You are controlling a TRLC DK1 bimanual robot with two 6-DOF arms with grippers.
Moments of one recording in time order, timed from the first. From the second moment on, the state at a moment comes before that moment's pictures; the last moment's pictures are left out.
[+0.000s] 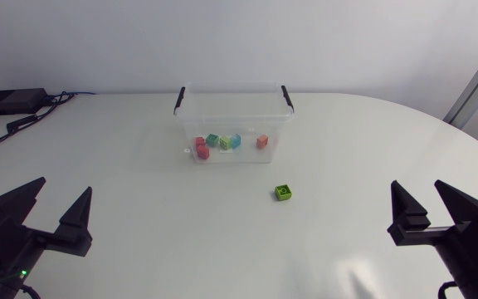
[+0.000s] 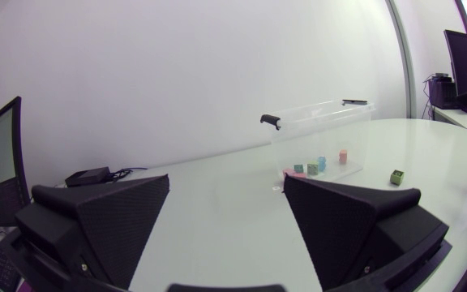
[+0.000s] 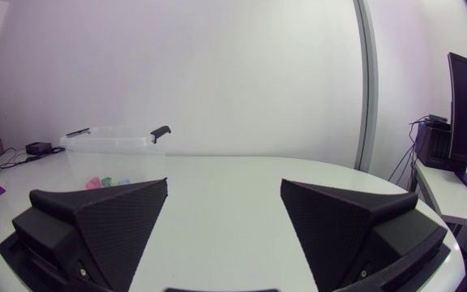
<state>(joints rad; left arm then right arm) -0.07 0.06 0.04 -0.03 0.01 0.21 0.02 0.06 0.03 -0.01 0.01 0.02</state>
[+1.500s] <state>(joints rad) -0.07 0.06 0.04 -0.03 0.01 0.21 0.35 1.26 0.85 -0.46 -0.09 0.03</state>
